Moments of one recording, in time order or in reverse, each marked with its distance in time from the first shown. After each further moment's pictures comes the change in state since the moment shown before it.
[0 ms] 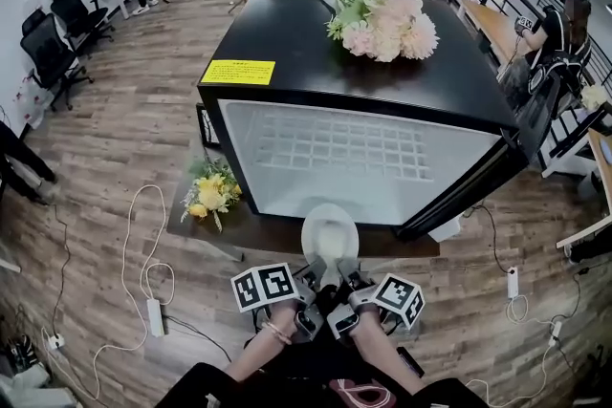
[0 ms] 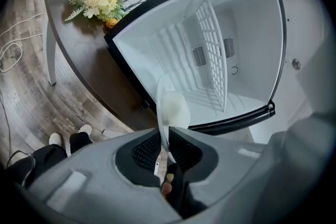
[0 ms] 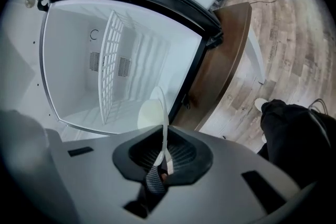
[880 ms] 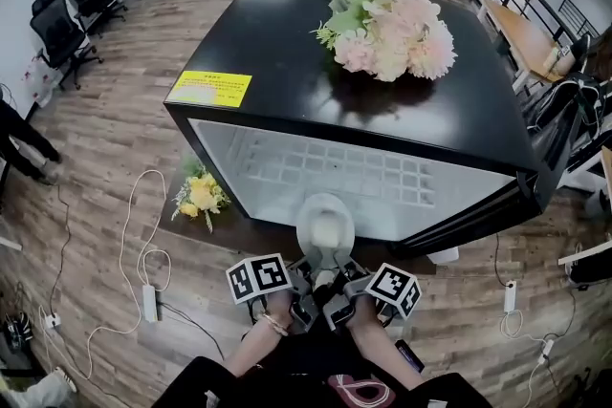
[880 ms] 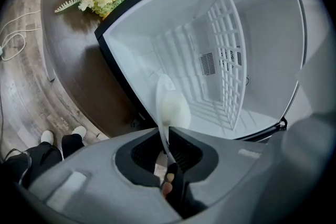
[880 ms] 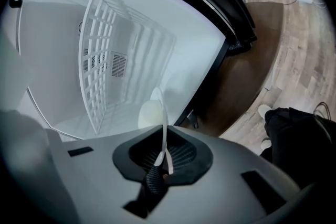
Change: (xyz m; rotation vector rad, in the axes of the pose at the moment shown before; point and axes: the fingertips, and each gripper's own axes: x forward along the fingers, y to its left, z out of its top) left arm 0.048 -0.002 0.039 -0.072 -0.074 0.011; right arm 0.046 0.008 0.049 -0.043 0.082 -0.013
